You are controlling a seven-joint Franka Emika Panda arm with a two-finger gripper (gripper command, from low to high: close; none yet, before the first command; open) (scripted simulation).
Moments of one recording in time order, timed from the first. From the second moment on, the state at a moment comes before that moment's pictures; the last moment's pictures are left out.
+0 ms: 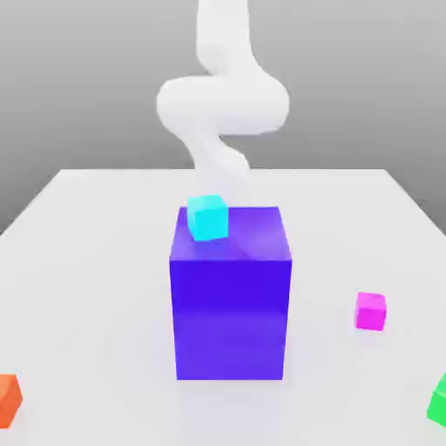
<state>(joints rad) 0.04 -0.72 0.04 -2.36 -0.01 2.35 0.76</state>
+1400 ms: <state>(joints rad) 0.60 0.17 0.19 -2.82 -0.18 2.99 0.40</state>
